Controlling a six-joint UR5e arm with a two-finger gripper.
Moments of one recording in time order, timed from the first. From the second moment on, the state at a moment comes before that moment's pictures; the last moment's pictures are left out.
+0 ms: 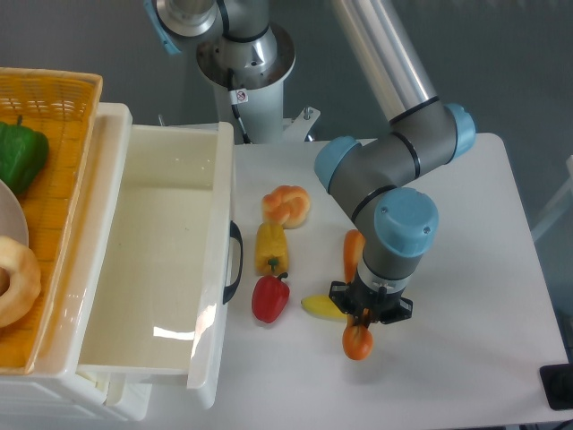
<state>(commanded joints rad) 2.58 -2.13 -1.42 -1.05 1.48 0.85</state>
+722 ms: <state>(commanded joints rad) 2.66 -2.00 -1.37 -1.26 1.54 1.15</state>
